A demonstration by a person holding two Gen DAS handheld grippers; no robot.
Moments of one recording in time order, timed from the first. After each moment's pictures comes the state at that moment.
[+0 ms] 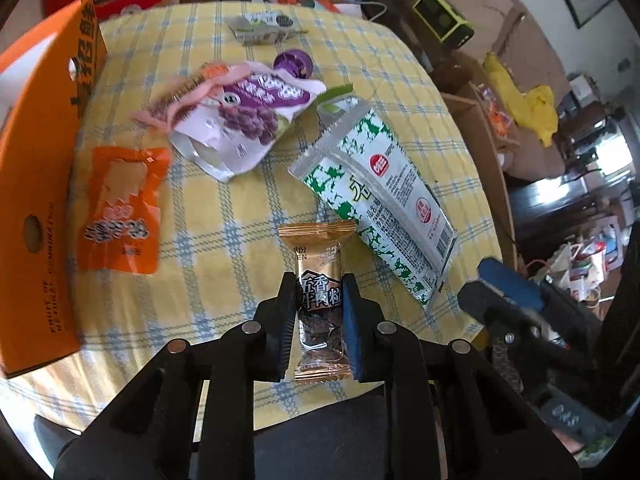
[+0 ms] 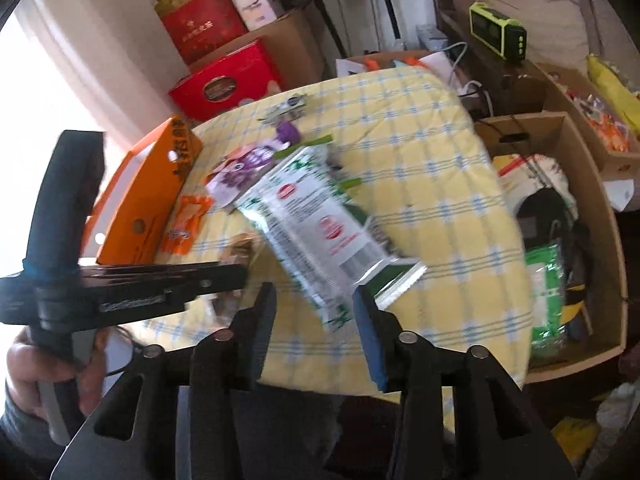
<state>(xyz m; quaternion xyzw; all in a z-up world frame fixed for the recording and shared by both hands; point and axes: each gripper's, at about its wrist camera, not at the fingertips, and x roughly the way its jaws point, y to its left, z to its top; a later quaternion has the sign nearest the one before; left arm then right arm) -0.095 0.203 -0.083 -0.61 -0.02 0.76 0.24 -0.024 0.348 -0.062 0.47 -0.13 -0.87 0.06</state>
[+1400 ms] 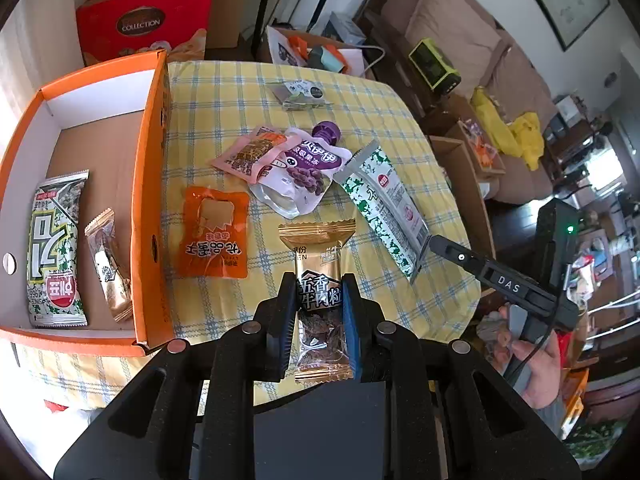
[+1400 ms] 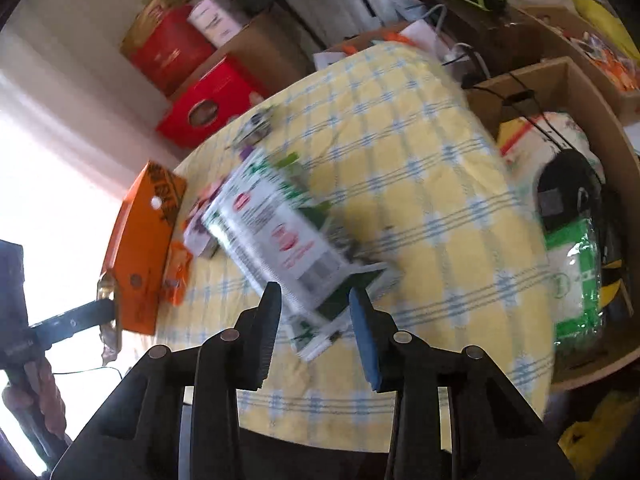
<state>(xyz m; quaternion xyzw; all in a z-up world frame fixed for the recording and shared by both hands) -0.091 0.136 -0.019 -0.57 -0.04 0.78 0.25 -0.058 0.401 -0.090 0.47 -0.24 -0.85 0.08</state>
